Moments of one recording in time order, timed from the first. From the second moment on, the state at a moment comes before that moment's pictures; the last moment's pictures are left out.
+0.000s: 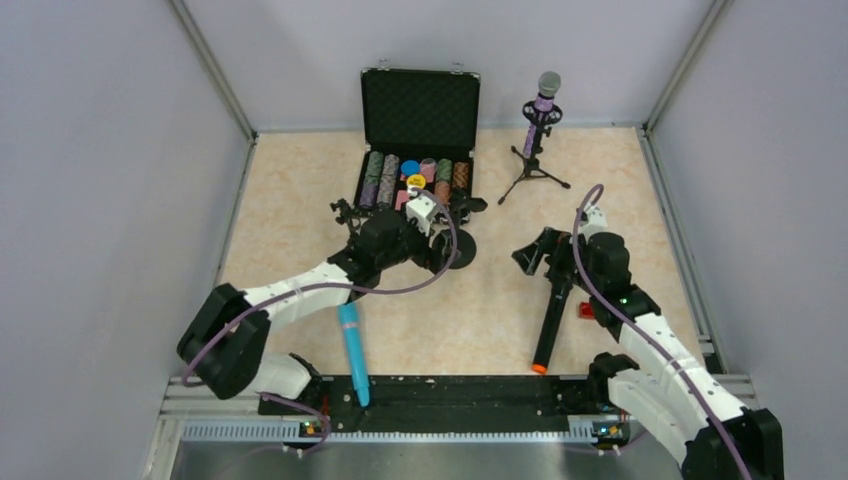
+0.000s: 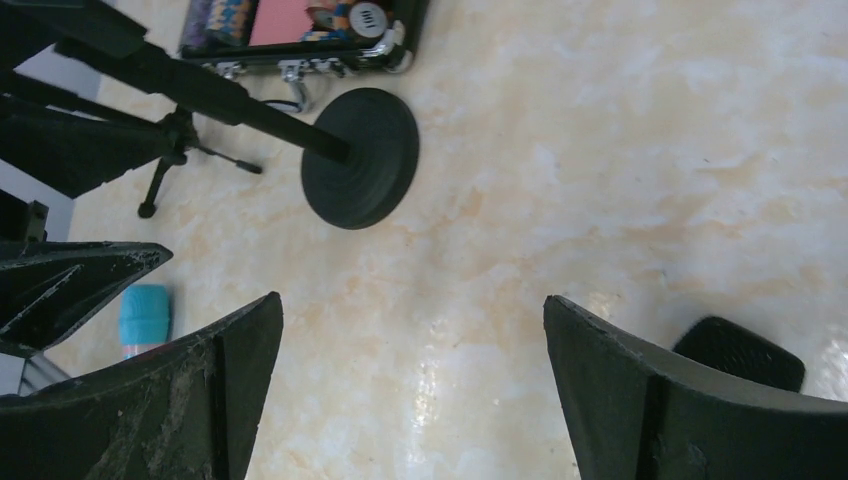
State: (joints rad) left arm -0.68 1.36 0.73 0.29 0.22 -0.11; right arm 0.28 0.82 0.44 -0.05 -0.26 0.51
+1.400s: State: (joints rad) left arm -0.72 1.69 0.68 0.94 -0.03 -0.20; right arm 0.27 0.91 0.54 -0.32 -0.18 0.54
